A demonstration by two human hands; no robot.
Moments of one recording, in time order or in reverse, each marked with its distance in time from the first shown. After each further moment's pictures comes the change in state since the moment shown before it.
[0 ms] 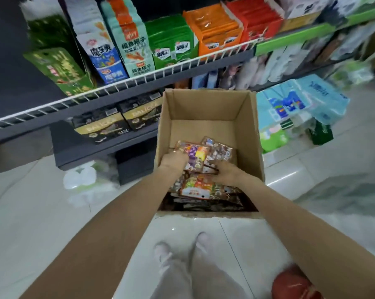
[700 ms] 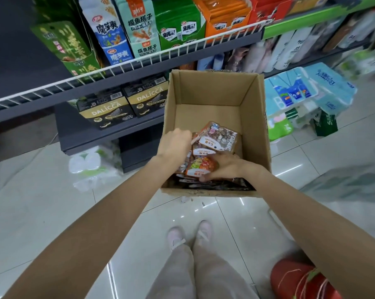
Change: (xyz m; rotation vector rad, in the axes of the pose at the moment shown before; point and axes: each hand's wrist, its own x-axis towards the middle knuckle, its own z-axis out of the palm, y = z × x) left_hand -0.048 -0.001 -0.005 -0.170 0.378 -0.072; right_hand -0.016 -0.002 0.022 -0.208 -0.094 -0.078
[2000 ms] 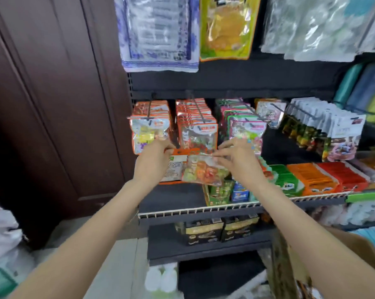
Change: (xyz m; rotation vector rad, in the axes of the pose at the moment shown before) left_hand -0.125 -0.369 -0.261 -0.462 0.853 -0.225; right_hand -0.036 -0.444 -0.152 -0.194 1.076 -0.678
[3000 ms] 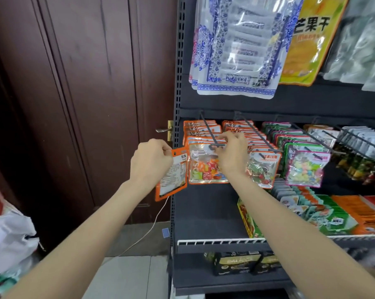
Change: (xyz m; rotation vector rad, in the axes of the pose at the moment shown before) left_hand 0.046 -0.109 -0.111 0.012 0.150 -0.160; right_hand 0.145 -0.128 0.113 0.084 0.346 0.297
